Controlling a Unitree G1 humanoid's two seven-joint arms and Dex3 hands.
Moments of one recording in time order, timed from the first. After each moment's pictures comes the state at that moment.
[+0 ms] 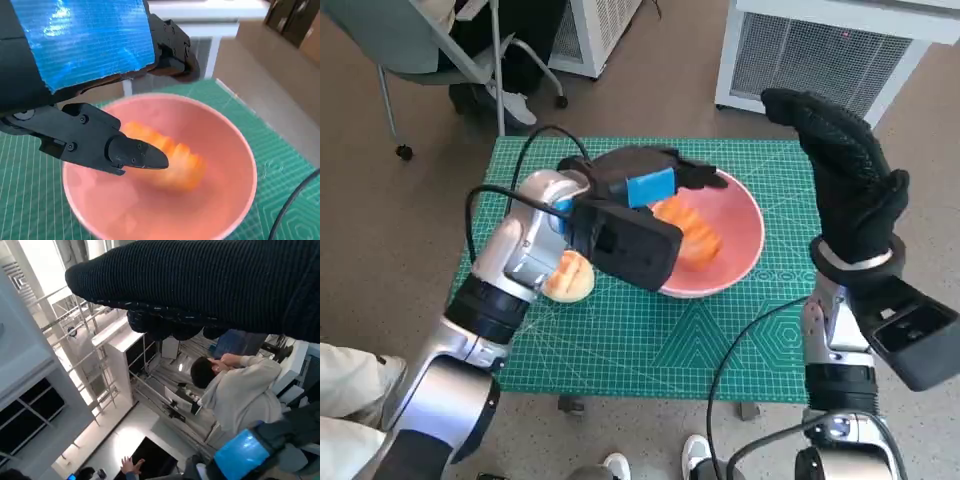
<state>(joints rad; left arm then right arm) -1.01 0.36 -0.38 0.49 0.48 -0.19 -0.59 -0.69 -0.14 -0.14 0.44 0.30 -0.81 0.47</state>
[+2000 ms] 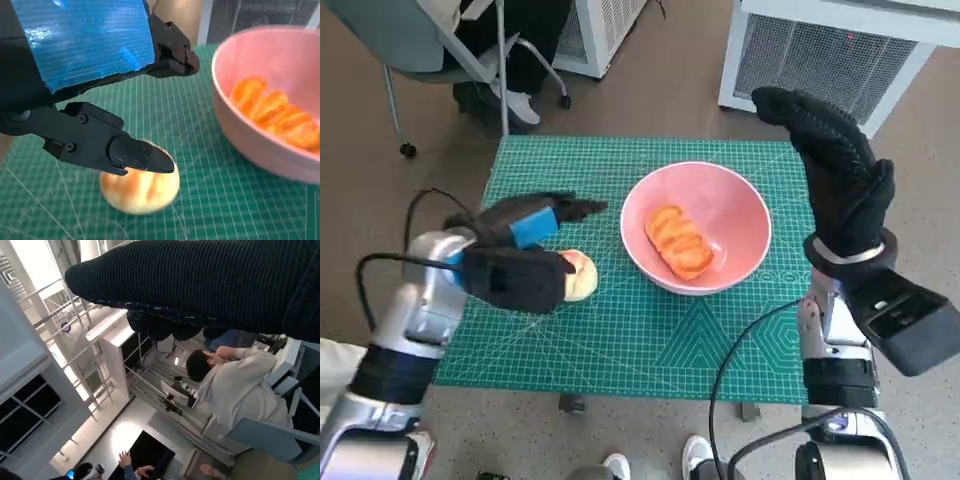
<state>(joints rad) -0.65 0.62 -0.30 0.30 0.47 -0.04 -0.64 -0.73 -0.14 -0.13 0.52 0.31 -0.83 0.49</state>
